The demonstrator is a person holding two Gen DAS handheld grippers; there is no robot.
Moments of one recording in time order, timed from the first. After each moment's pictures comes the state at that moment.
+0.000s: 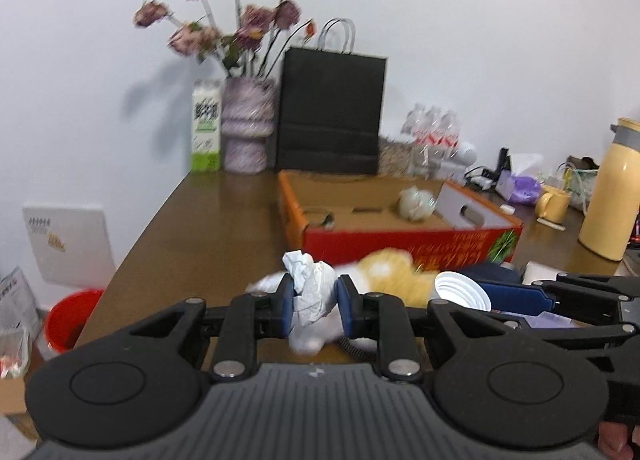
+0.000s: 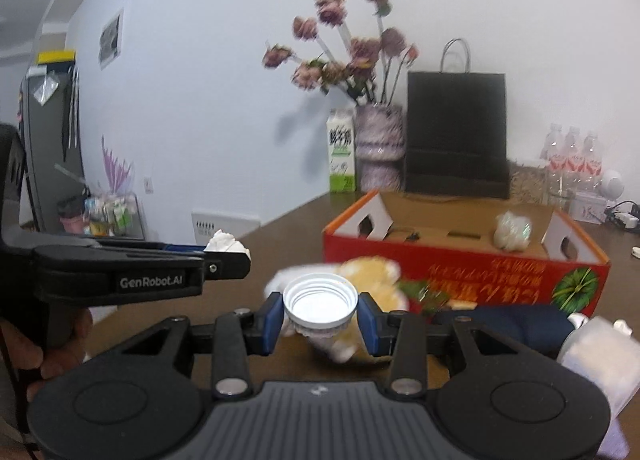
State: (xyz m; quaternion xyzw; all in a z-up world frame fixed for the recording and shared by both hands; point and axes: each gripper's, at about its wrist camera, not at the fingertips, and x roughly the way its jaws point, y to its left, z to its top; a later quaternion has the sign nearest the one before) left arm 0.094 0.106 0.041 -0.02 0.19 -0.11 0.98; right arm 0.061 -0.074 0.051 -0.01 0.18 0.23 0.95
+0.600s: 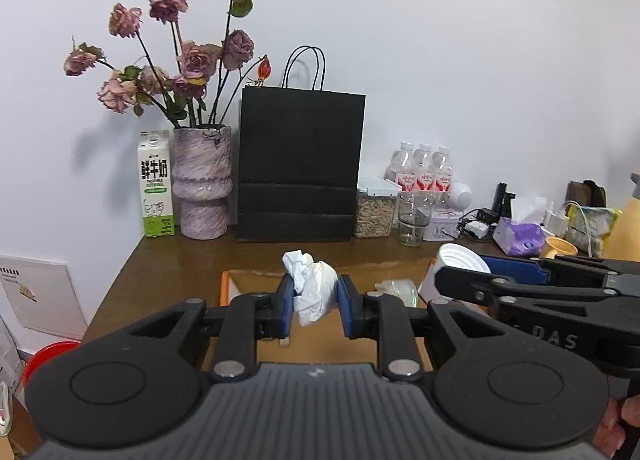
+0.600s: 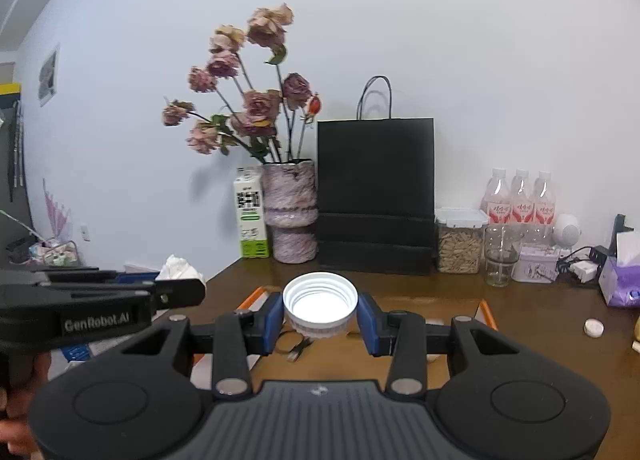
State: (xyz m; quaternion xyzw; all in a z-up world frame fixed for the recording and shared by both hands) left arm 0.229 0.032 0.121 -0.01 0.18 -0.11 0.98; right arm 0.216 -0.144 0.144 0.01 0.17 0.16 0.97
